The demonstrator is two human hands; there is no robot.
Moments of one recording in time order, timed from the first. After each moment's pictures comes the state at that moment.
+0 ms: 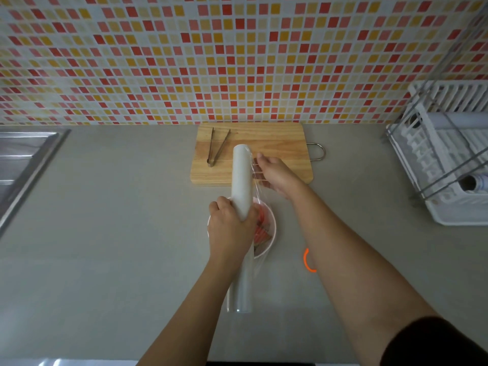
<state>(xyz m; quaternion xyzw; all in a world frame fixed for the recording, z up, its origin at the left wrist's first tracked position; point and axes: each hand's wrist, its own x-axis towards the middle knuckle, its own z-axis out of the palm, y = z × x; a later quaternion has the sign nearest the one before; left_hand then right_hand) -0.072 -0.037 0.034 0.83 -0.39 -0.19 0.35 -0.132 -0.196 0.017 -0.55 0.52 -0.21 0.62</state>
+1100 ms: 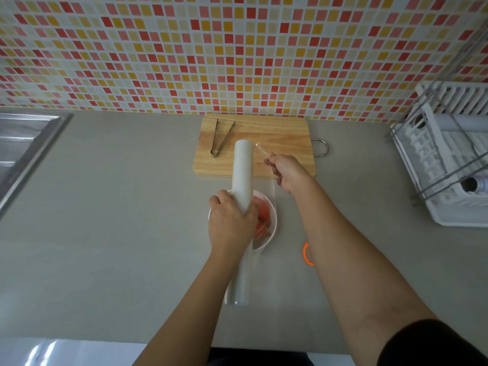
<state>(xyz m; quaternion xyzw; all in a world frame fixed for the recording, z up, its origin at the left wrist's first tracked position) -0.072 -0.031 0.027 0.85 -0.38 -0.17 0.33 -0.137 -0.207 0.003 -0.42 0.63 -0.20 0.62</state>
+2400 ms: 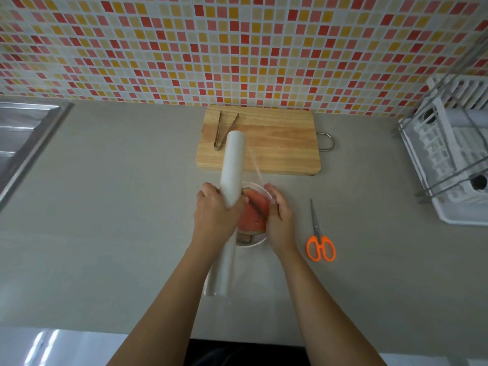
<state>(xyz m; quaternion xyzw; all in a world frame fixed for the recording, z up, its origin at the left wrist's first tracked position) -0.036 -0.023 0.030 0.83 -0.37 -0.24 0.34 -0.154 -0.078 -0.064 -0.54 0.49 -0.44 0.53</state>
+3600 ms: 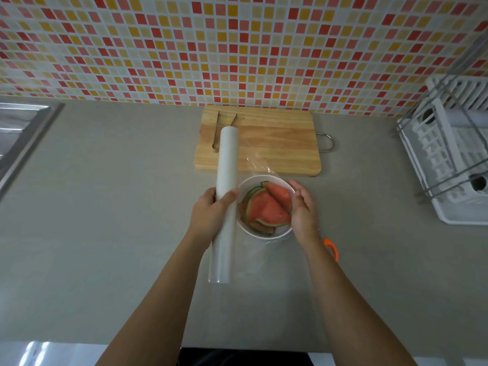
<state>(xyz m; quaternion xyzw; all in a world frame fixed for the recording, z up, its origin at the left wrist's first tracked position) -0.002 -0.038 -0.003 0.74 -0.26 -0.45 0.43 -0.183 -0.114 -0.060 -0.50 0.55 -0.43 0.52</state>
